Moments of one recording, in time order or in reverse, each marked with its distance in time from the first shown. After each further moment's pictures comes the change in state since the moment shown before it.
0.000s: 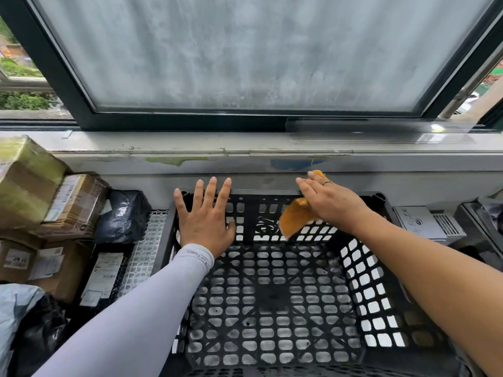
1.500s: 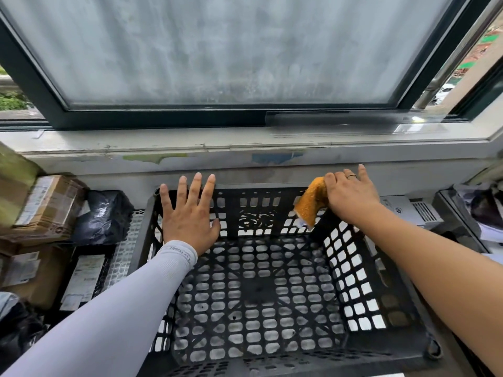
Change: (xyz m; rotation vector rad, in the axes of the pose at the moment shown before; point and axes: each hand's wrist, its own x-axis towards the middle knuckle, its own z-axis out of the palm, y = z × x) left_hand -0.001 0.008 0.003 0.029 -0.018 0.031; right_hand -0.038 0.036 -0.003 -0.114 -0.300 0.529
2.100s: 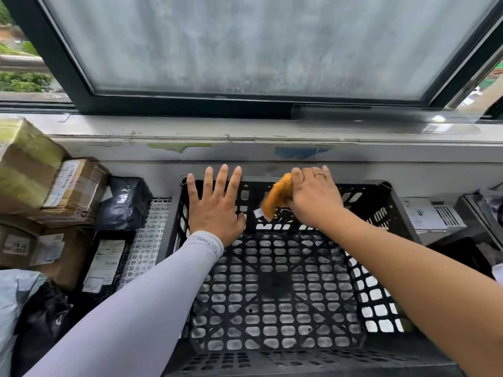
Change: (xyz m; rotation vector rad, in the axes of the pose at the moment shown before) left_hand -0.001 -0.002 -0.005 -0.041 -0.024 0.021; right_hand 0.001 -0.122 -0.030 0.210 0.105 -0.176
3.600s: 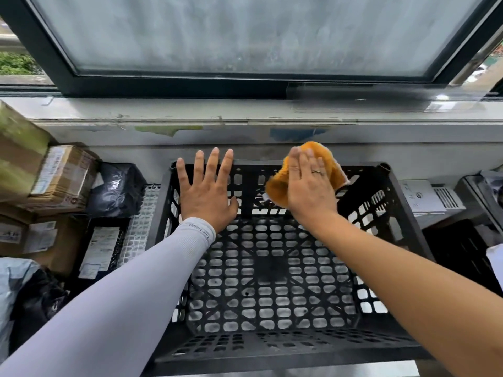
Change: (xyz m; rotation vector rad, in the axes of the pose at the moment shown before) left_hand 0.000 0.002 0.007 0.010 0.035 -0.024; right_hand -0.028 -0.007 0.032 0.143 0.186 0.013
